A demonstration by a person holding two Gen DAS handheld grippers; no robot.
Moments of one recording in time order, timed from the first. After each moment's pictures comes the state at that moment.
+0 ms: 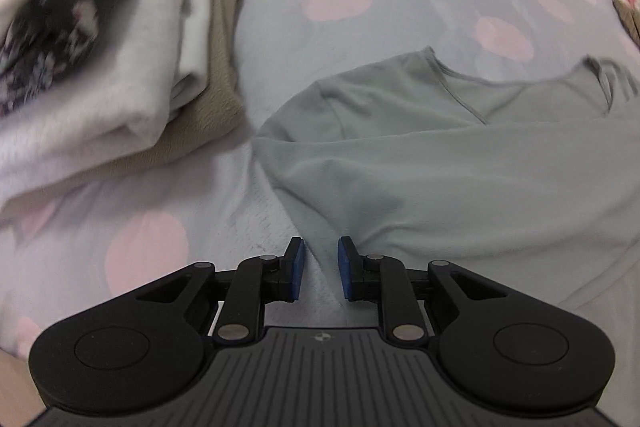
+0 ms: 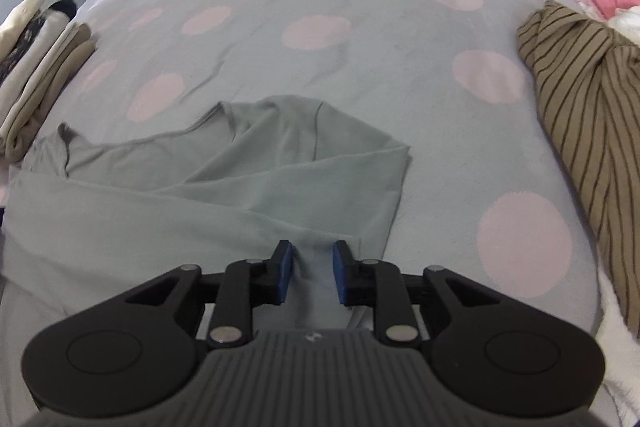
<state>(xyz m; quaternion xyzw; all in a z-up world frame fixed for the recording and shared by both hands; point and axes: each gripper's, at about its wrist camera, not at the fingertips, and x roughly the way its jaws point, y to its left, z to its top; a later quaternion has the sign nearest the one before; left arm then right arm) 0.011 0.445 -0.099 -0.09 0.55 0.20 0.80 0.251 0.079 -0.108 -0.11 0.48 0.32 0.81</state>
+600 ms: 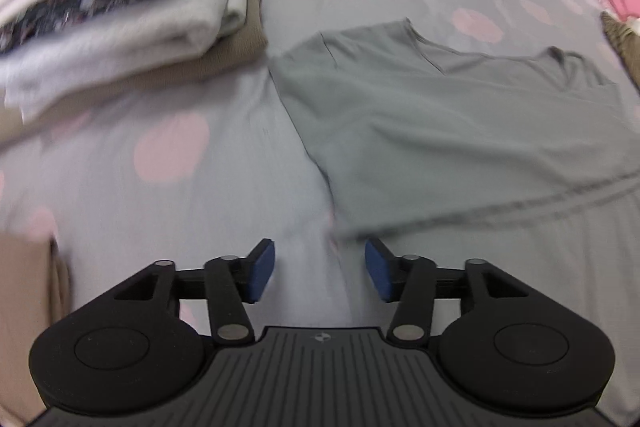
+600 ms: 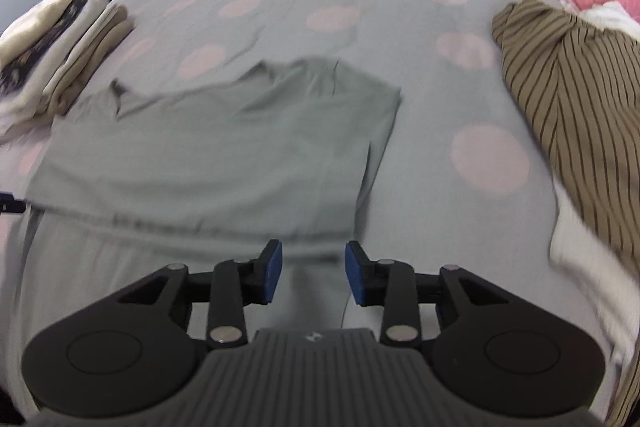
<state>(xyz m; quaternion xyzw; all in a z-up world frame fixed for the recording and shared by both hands) -0.070 0.391 -0.069 -0.14 0.54 0.21 0.80 0.165 0.014 -0.087 -0.11 0.49 0.36 0.79</state>
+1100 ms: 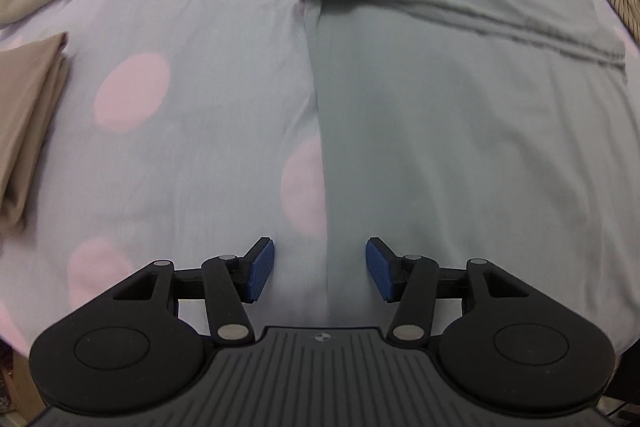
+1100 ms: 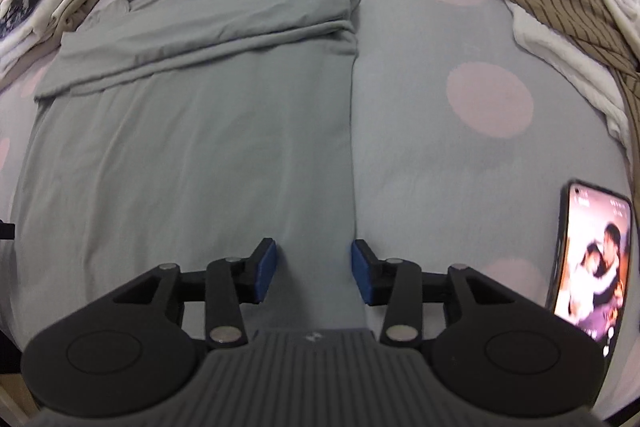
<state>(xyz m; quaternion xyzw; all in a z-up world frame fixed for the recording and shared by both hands) -0.174 0.295 -0.096 -0.17 0.59 0.24 0.76 0.039 -0.055 -0.120 -0.12 0.53 0.30 0.79</state>
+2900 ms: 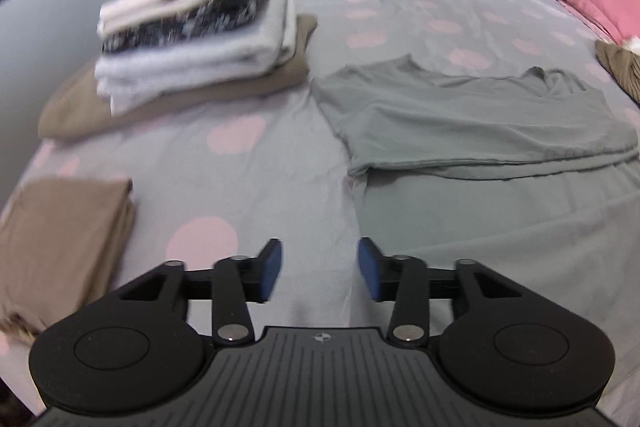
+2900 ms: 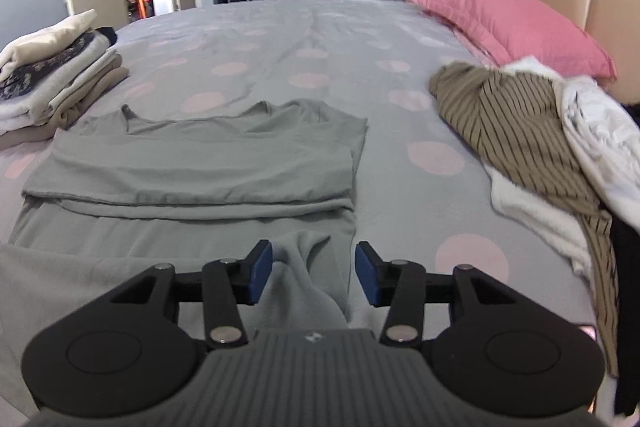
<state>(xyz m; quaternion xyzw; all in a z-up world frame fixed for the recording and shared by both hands) -0.156 0.304 -0.042 -0.04 0.42 0.30 0.85 0.040 -0.011 -0.077 -0.12 0.32 0.30 0.89</state>
